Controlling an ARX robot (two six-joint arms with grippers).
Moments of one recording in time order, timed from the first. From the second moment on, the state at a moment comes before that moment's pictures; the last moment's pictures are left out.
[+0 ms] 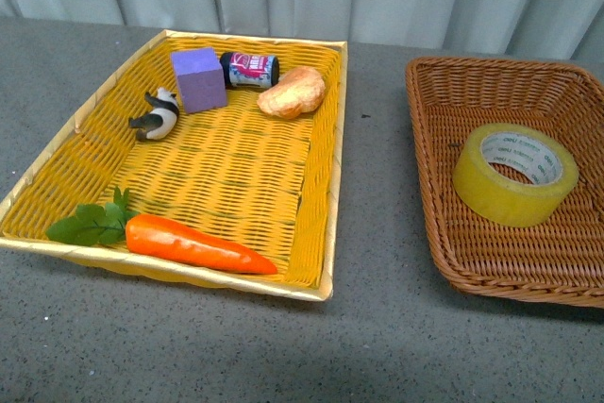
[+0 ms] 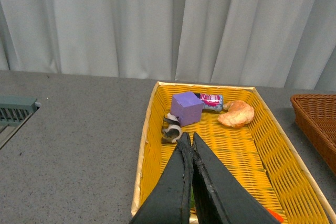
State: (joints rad) left arm 0.00 0.00 0.02 0.00 0.00 -0.01; right arm 0.00 0.01 0.01 0.00 0.00 0.00
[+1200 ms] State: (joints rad) left arm 0.00 0.00 0.02 0.00 0.00 -0.01; right arm 0.00 0.01 0.01 0.00 0.00 0.00
